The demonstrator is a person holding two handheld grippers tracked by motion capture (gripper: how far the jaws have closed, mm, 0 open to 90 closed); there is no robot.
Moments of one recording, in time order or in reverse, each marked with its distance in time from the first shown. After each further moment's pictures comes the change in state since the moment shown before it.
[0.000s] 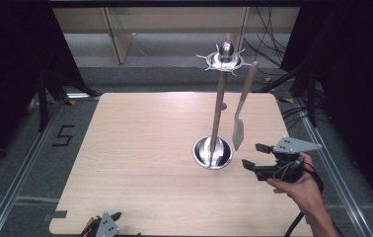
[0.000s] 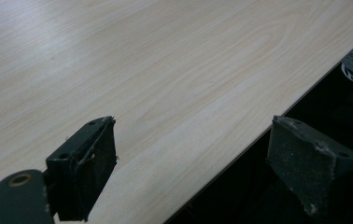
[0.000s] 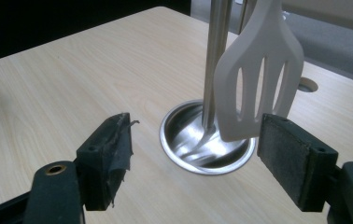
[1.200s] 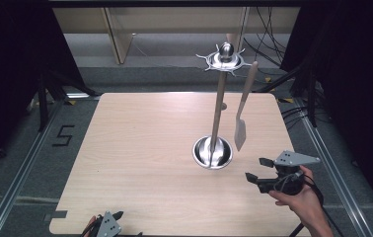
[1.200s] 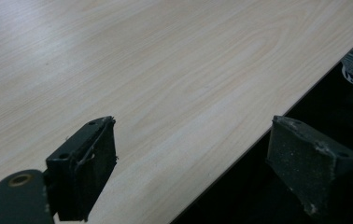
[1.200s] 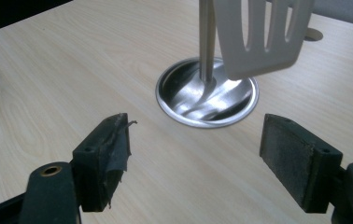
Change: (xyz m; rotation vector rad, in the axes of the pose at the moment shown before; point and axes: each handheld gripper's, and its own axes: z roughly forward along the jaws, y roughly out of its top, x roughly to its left) left arm 0.001 0.004 0.004 0.010 -0.015 0.007; right arm 0.000 -0.043 0.000 0.096 -0.009 0.091
